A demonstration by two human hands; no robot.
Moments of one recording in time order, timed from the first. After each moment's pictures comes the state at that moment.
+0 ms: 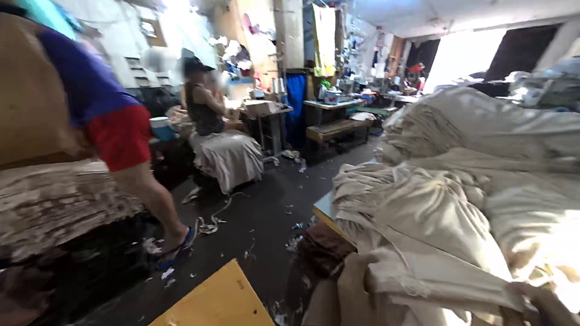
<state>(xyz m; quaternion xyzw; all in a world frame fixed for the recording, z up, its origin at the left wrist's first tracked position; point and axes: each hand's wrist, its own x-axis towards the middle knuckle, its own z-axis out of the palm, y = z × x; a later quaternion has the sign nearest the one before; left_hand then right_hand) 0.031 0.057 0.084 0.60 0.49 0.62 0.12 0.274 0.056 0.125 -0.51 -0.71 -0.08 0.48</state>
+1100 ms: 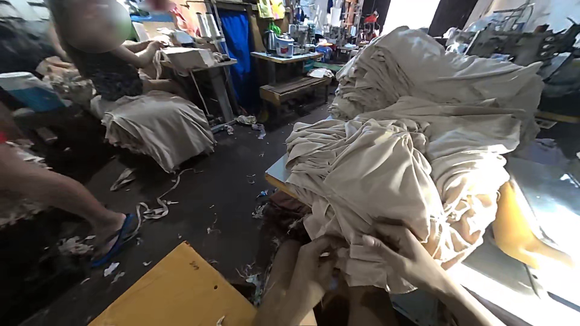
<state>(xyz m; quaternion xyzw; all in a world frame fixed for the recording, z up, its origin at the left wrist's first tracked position) 0.015 0.067 0.039 0.63 0.42 0.49 0.43 0.244 0.102 0.096 -0.39 -0.76 0.39 0.34</state>
